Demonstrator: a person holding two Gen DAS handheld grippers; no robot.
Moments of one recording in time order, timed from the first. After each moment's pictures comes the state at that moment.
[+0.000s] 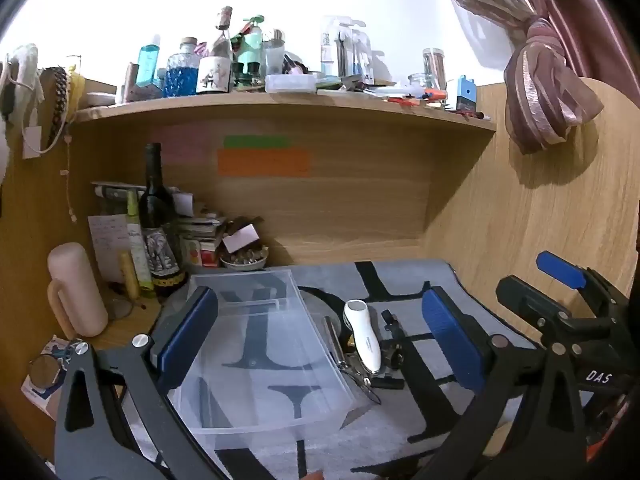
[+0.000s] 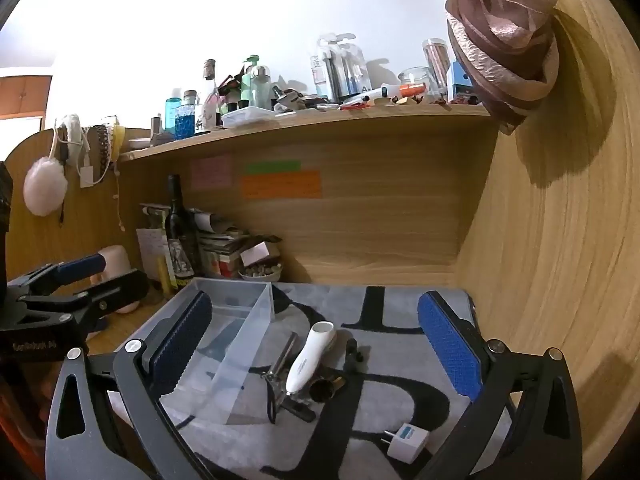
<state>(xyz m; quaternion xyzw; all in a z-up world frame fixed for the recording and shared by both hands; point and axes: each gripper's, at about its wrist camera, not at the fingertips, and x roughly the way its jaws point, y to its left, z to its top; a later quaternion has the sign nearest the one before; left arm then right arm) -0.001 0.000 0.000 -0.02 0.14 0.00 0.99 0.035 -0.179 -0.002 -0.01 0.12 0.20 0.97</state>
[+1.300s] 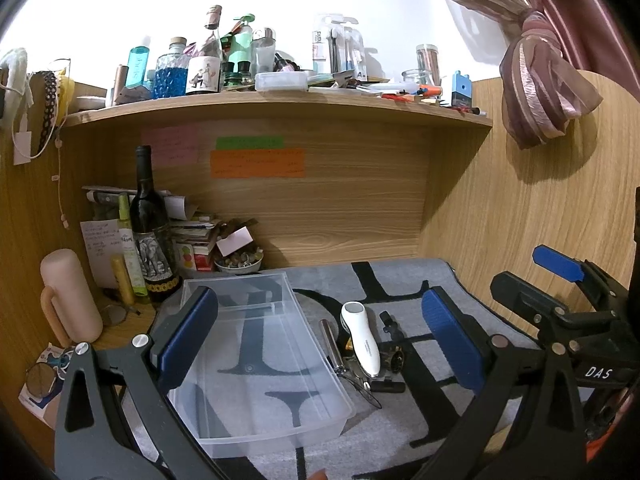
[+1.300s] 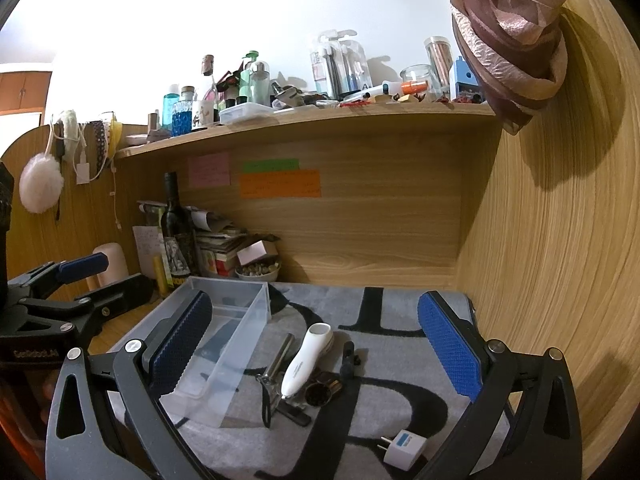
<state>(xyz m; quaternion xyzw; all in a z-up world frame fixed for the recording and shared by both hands) 0.012 -0.007 -0.002 -0.02 0.15 -0.01 0.99 0.039 -0.176 -0.001 -0.01 0.12 0.20 0.97</state>
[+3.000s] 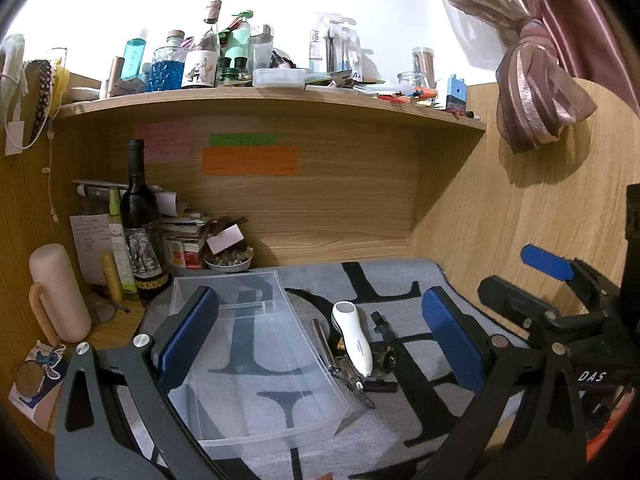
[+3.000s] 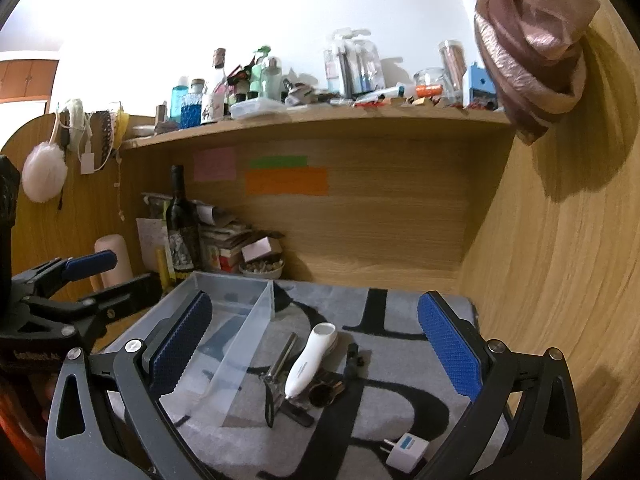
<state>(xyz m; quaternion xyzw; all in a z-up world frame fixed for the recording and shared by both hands) 0.014 -0.004 -0.005 -0.03 0.15 -0.03 0.99 0.043 -0.167 0.001 -0.03 0.13 0.21 0.97</state>
